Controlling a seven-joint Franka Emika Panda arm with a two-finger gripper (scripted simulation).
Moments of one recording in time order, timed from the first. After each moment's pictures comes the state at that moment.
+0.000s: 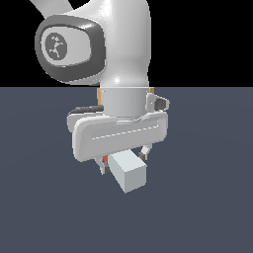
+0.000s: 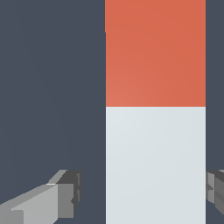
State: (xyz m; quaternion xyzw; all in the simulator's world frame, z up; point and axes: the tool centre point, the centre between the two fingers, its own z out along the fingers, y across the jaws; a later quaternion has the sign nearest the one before) arm -0.003 -0.059 0.037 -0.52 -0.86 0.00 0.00
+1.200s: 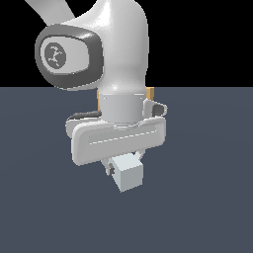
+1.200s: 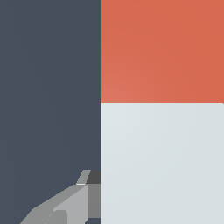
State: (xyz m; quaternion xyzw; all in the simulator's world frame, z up) arm -0.008 -0.058 0.026 -0.53 -0.85 0.00 0.00
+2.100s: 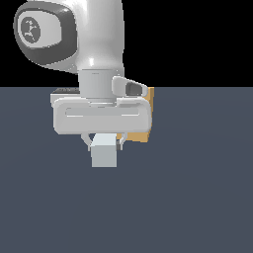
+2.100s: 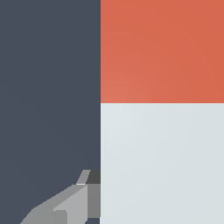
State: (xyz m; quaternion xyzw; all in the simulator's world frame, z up) arm -0.048 -0.036 0.064 -0.68 -0.73 0.00 0.00
